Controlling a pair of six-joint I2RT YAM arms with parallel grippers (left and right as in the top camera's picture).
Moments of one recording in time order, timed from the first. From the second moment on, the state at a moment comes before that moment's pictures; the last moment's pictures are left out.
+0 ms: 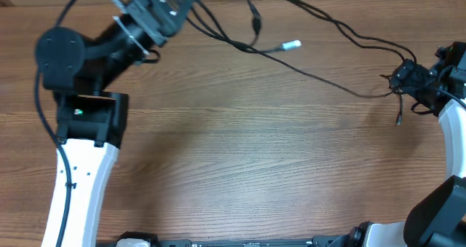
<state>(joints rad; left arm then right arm) -0.09 1.30 1.39 0.33 0.76 -1.22 -0.42 1.59 1.23 -0.62 -0.07 0.21</state>
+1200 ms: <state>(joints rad) 0.09 1.30 1.39 0.27 0.79 -1.28 -0.46 1.59 1.23 -0.66 -0.38 0.01</state>
